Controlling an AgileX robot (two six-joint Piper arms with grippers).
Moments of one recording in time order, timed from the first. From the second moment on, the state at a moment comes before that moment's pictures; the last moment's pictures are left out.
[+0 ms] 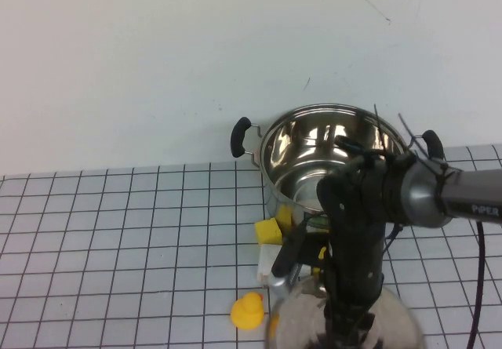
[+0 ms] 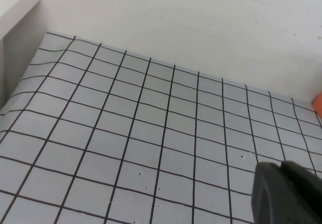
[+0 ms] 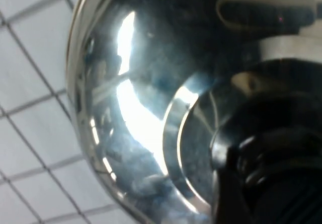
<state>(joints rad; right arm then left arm) 0.67 2.12 -1.35 0.04 1.02 -0.53 0.08 -0.02 0.02 -0.13 0.36 -0.21</state>
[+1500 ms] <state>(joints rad) 0.66 1.82 -1.68 -0.03 1.13 -0.43 0.08 -0.02 0.02 -0.13 0.36 -0.21</state>
